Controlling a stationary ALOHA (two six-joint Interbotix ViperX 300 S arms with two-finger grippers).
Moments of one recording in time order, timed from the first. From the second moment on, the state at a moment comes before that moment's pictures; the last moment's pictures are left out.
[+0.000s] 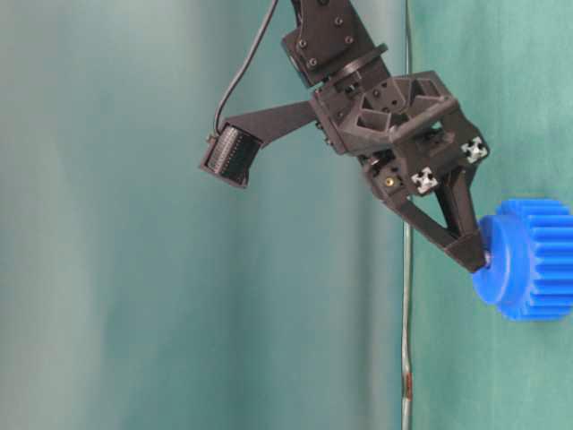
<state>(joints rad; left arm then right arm) 0.01 -0.96 1.18 0.01 -0.25 -0.01 -0.12 0.24 0.67 0.08 -0.42 -0.01</state>
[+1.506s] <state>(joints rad) 0.01 -0.96 1.18 0.01 -0.24 -0.01 -0.10 0.11 0.67 0.08 -0.36 -0.01</state>
